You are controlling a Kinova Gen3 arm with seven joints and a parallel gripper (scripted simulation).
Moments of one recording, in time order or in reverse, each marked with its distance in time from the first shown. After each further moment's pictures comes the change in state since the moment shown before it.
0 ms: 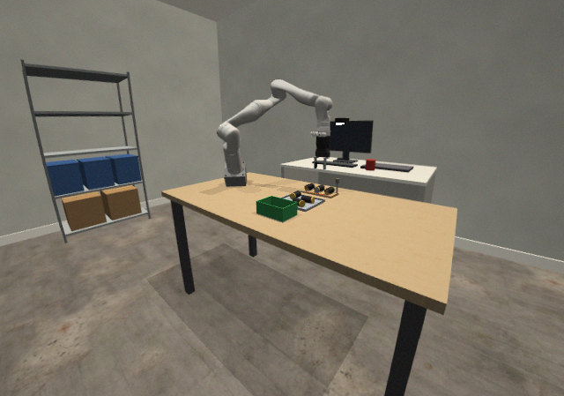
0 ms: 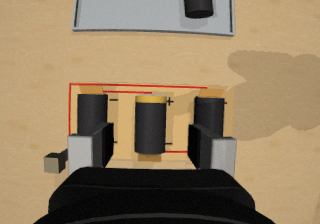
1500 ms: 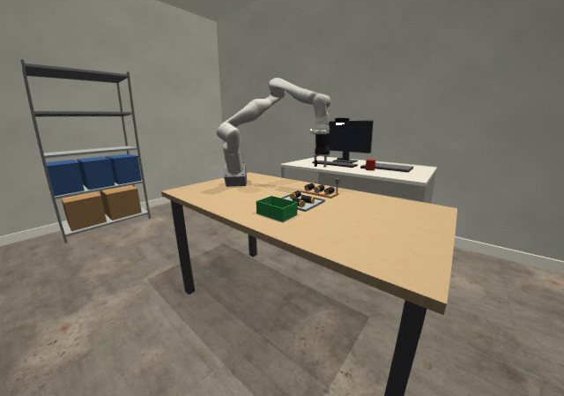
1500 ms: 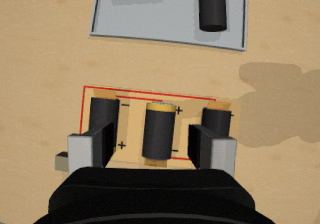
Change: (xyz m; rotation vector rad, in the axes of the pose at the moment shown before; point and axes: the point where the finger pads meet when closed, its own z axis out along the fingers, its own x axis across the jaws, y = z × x) arm -0.006 -0.008 -0.013 0.006 -0.034 -0.071
